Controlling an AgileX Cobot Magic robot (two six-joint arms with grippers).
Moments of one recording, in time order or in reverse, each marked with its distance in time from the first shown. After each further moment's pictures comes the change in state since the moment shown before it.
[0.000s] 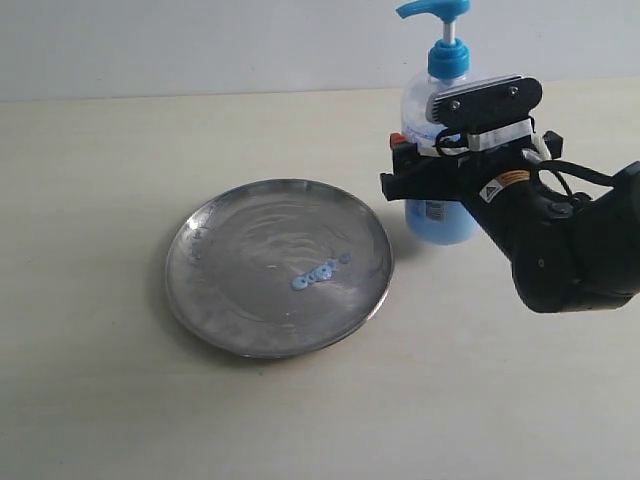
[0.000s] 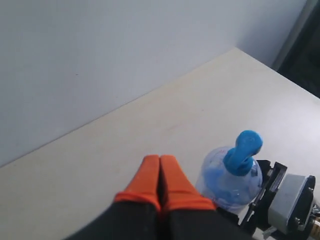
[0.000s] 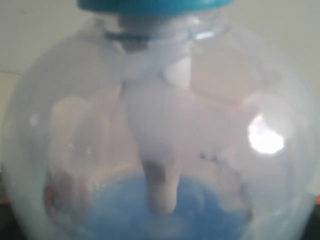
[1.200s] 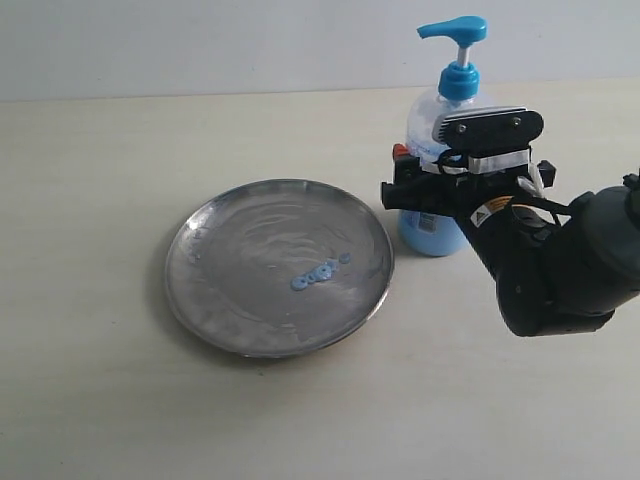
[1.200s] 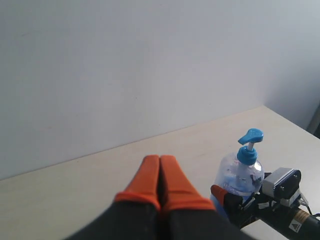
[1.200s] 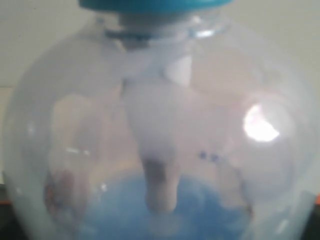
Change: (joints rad) left arm 0.112 -0.730 0.684 -0.003 -0.254 -0.018; right arm 0.000 0.140 -0.004 0.002 -0.167 0.144
